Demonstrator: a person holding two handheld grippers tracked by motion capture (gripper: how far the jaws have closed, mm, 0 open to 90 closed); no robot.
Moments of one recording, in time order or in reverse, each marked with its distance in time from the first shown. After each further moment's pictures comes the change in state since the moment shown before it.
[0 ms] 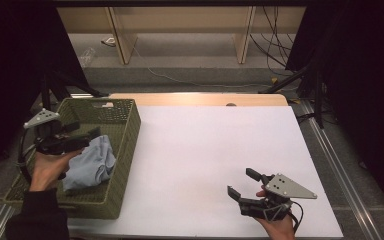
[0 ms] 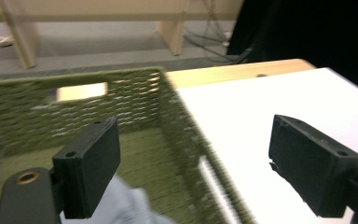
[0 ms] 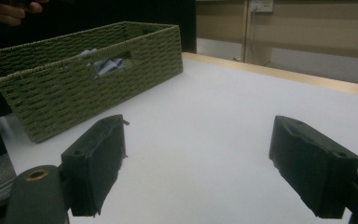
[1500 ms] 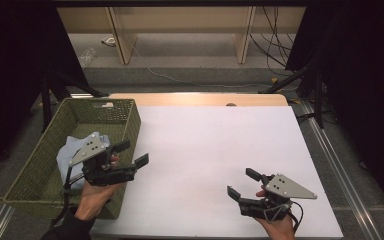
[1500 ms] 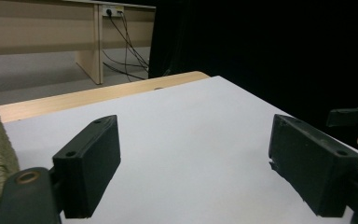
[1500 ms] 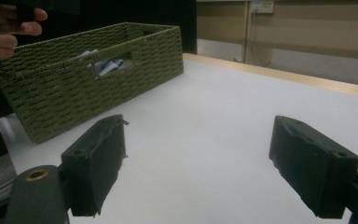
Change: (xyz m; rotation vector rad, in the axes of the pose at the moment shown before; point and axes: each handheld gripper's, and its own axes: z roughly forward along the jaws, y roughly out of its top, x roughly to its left) left arm -0.110 -0.046 0.011 -0.110 -0.309 0.065; right arm 0.000 0.000 0.000 -0.001 0.003 0.000
